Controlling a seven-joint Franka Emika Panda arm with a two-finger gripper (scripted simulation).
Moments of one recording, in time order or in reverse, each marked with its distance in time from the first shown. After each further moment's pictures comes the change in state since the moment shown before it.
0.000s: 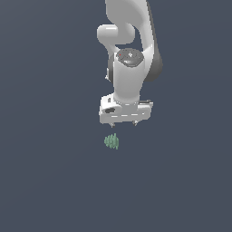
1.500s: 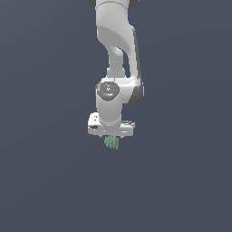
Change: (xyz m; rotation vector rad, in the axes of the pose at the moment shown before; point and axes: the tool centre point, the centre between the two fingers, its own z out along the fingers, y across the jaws) arm 0.000 0.058 0.090 0.005 -0.036 0.175
